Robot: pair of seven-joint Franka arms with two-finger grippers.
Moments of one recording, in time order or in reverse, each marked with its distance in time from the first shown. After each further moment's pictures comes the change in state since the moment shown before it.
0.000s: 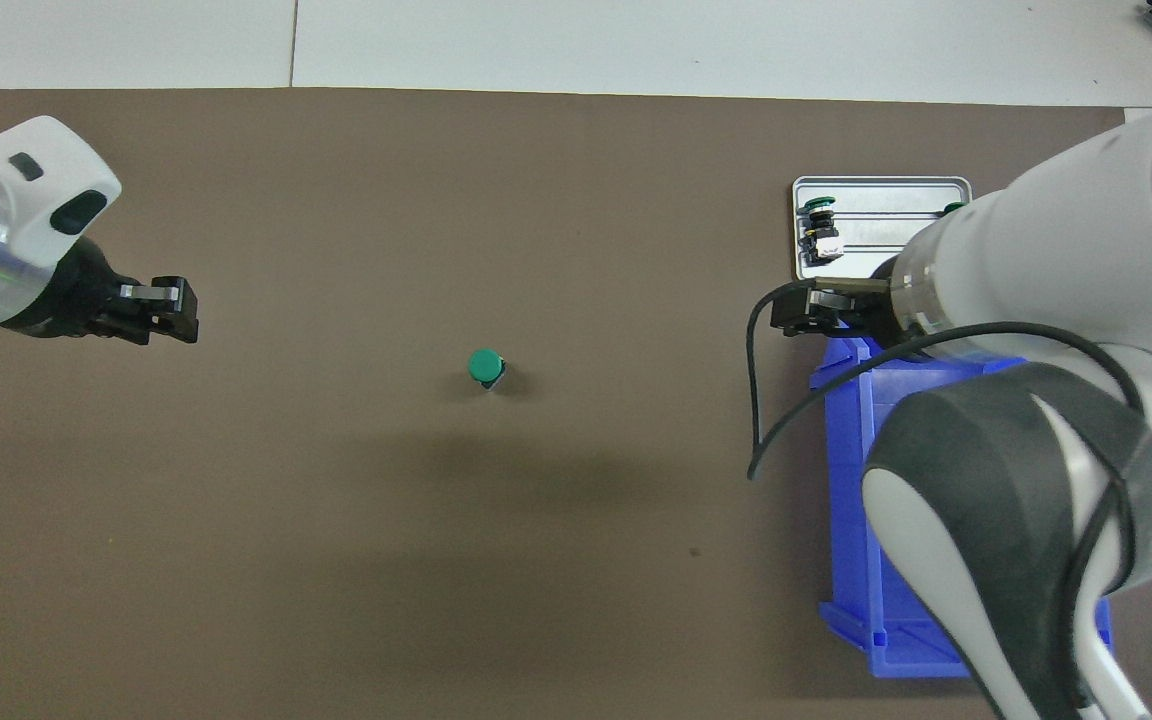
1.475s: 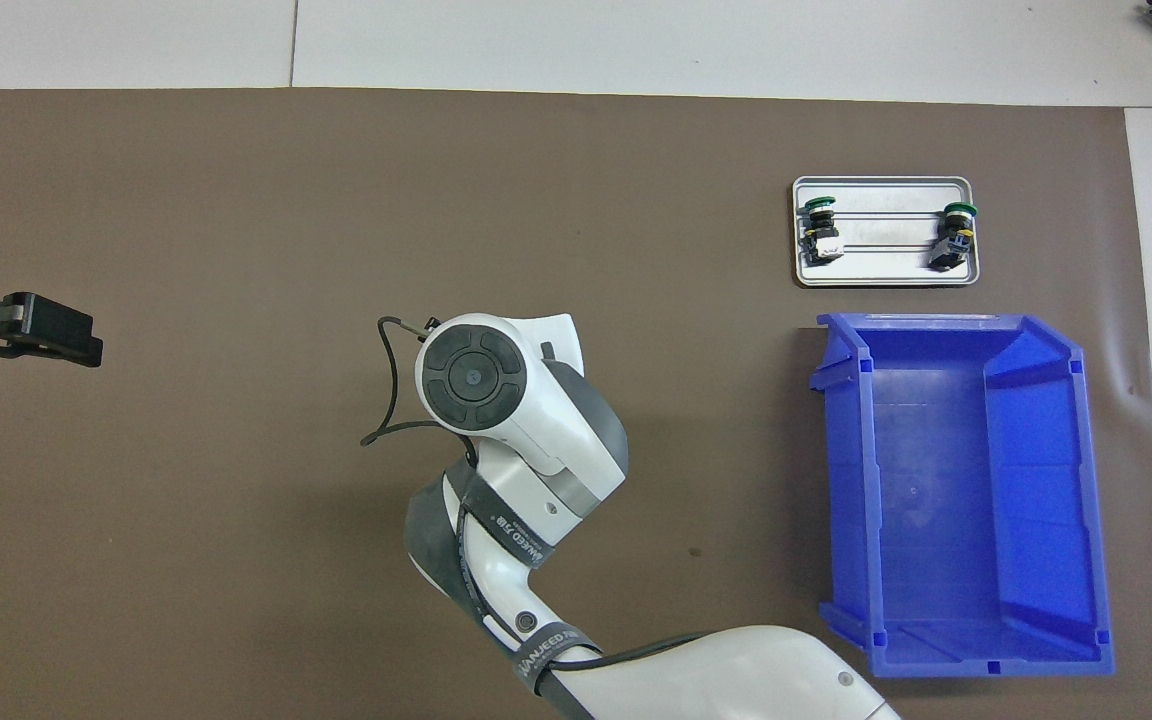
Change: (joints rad) left arm 0.063 -0.049 0.010 0.074 0.004 -0.139 0.078; right arm 0.370 0.536 -0.001 0.166 0.004 0.500 0.778
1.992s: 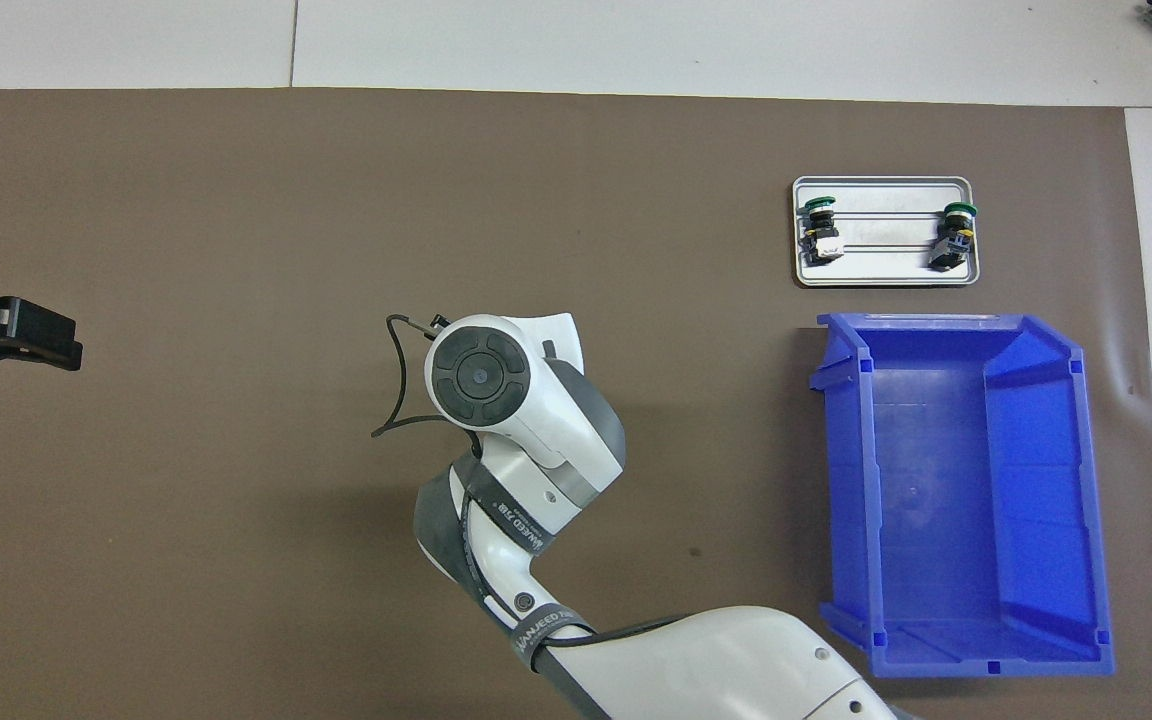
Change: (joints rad) left arm 0.019 -0.005 0.003 -0.004 0.056 -0.005 0.009; right arm 0.001 0.039 -0.007 -0.017 0.000 0.068 0.000
